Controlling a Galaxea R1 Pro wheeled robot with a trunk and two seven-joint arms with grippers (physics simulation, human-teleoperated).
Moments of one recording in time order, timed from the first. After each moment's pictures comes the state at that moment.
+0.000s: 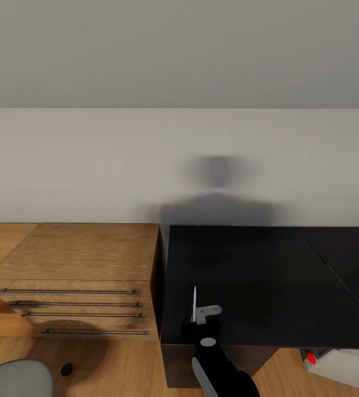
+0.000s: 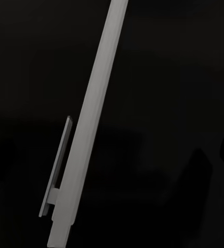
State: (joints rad) left arm 0.23 0.01 0.08 -0.89 0.21 -0.16 0.24; right arm -0.35 0.17 0.48 -0.96 -0.21 0.38 -0.47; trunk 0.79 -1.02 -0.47
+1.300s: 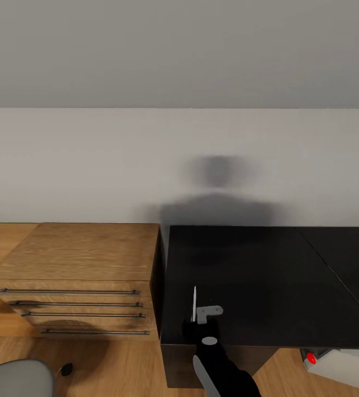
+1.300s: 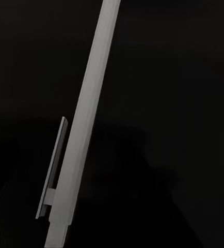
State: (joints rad) left arm 0.23 0.02 0.08 -0.89 0.21 -0.16 0.24; right arm -0.35 0.17 0.47 -0.97 -0.24 0.38 -0.47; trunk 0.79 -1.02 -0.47
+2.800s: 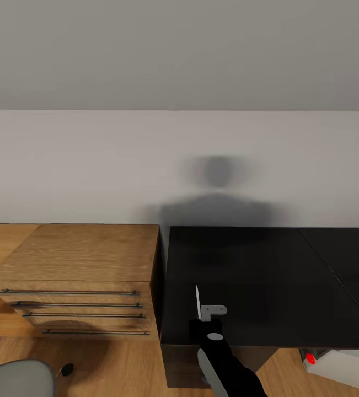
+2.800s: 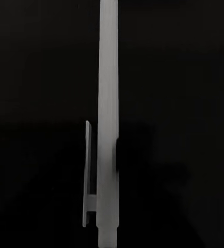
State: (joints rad) left arm 0.23 0.01 0.08 -0.89 0.21 -0.16 0.24; right arm -0.35 0.17 0.40 -0.98 -0.27 0.39 -0.43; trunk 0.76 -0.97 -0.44
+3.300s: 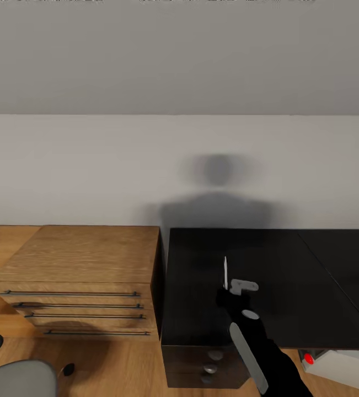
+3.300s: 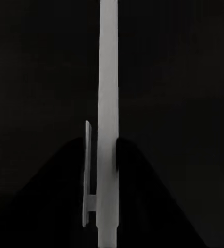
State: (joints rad) left arm 0.23 0.01 0.08 -0.91 0.21 -0.17 0.24; right arm -0.35 0.04 0.28 -1.28 -0.34 0.41 -0.44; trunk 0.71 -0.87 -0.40
